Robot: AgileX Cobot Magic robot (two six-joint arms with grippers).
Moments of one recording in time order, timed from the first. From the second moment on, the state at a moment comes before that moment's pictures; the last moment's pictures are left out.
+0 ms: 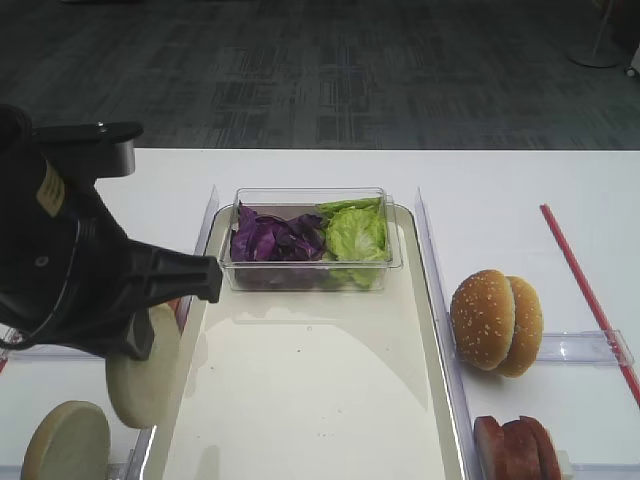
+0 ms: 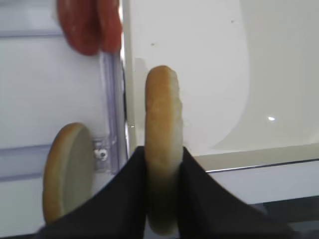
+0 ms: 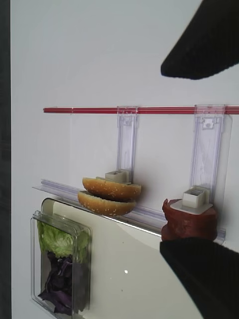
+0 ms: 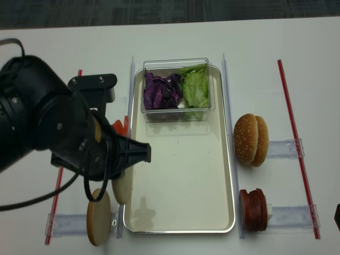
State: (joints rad) left arm -0.68 1.30 -0.95 0.05 1.02 -0.68; right arm -0.08 -0.02 -0.49 0.24 1.12 -0.13
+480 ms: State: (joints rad) left arm -0.47 1.31 -0.95 -0.36 0.91 -0.26; right arm -0.08 -0.02 -0.49 0.24 1.12 -0.13
